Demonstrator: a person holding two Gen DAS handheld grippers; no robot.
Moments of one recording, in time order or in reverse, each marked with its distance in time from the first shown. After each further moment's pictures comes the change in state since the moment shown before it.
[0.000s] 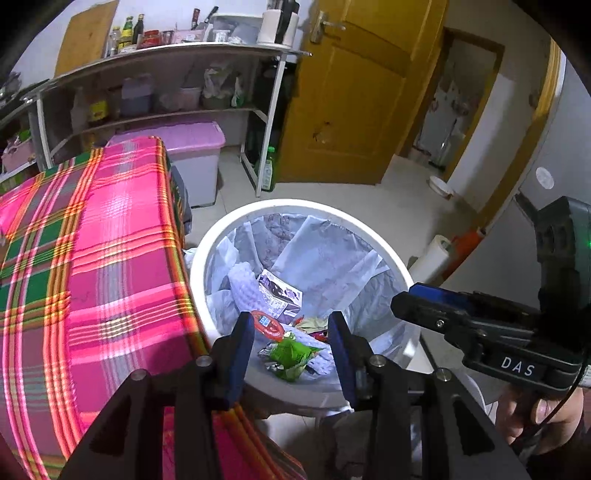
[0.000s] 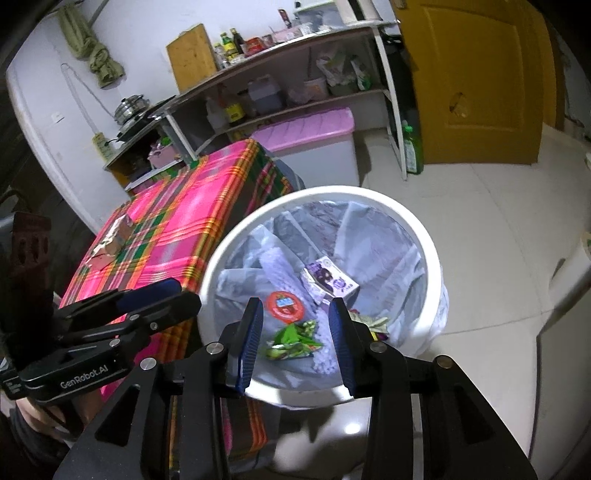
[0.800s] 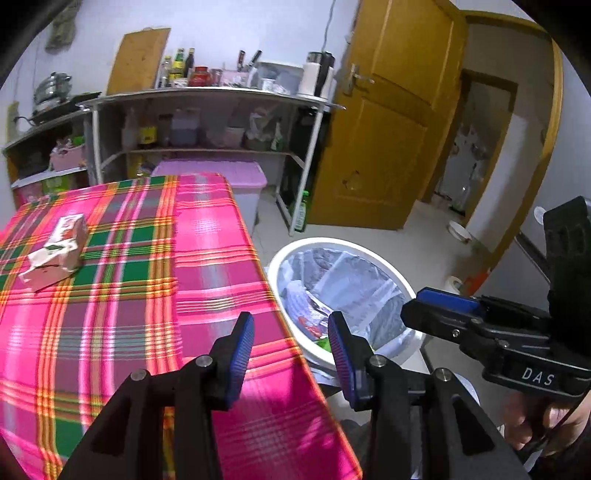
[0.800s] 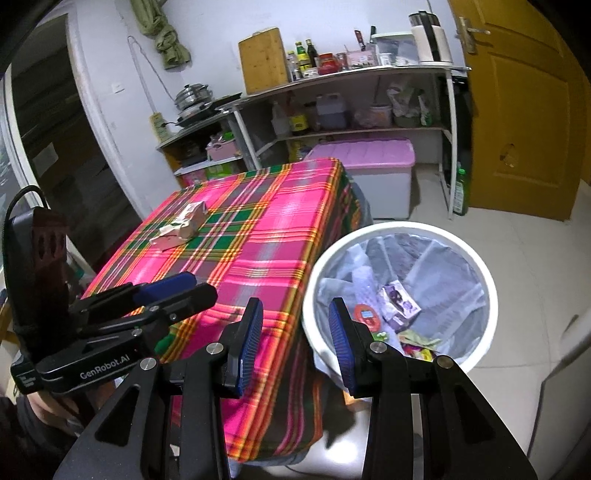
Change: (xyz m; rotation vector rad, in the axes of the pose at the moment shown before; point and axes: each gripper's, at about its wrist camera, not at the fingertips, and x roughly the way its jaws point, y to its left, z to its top) left arm -0.106 0.033 -0.036 -0.077 -0.180 0.097; right arm -0.029 0.093 -0.008 -0.184 -0.051 0.108
